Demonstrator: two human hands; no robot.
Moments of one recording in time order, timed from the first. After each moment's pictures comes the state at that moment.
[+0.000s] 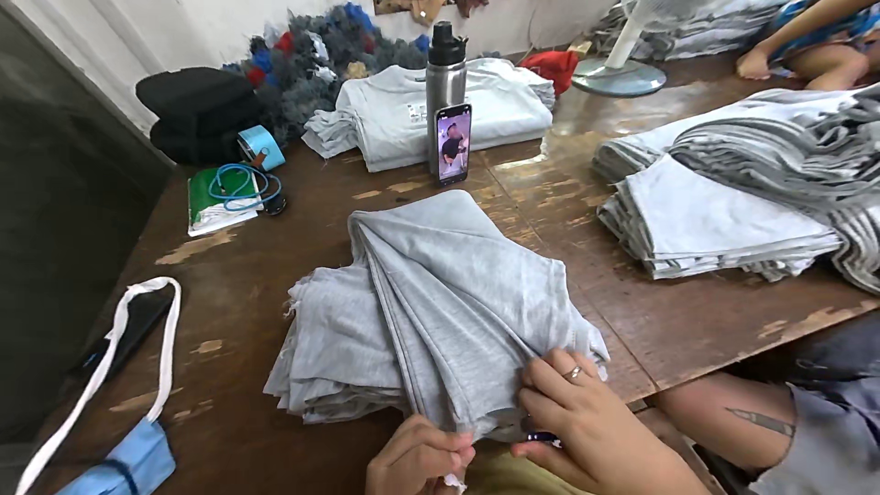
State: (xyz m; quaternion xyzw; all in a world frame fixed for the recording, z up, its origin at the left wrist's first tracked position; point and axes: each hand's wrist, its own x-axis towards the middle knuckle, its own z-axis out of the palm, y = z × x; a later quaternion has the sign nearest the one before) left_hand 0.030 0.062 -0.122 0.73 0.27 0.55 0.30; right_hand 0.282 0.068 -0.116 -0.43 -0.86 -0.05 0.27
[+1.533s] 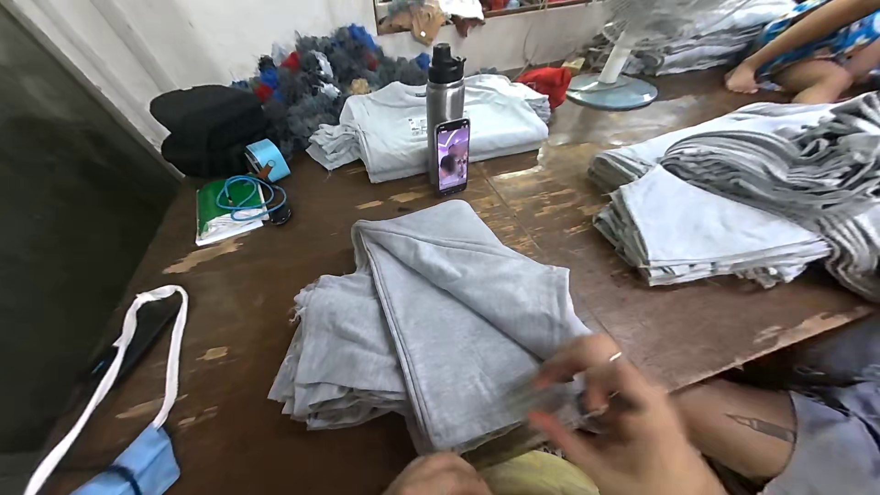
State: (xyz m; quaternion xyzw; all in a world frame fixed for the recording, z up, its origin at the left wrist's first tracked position) left_hand 0.011 0.052 -0.098 0.84 0.20 0.35 0.37; right_hand 0.286 0.071 -0.084 -0.41 -0.77 0.07 0.49
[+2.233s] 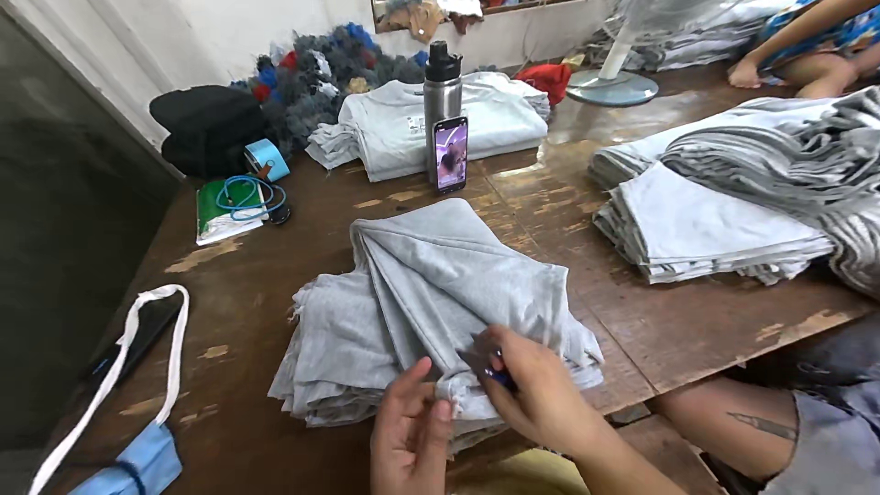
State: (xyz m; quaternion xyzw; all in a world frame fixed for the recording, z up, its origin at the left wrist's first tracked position) left_hand 0.055 0.068 -0.096 0.58 0.33 0.60 0.44; right_hand 0.243 0.105 -0.108 -0.43 -0.78 0.09 0.45
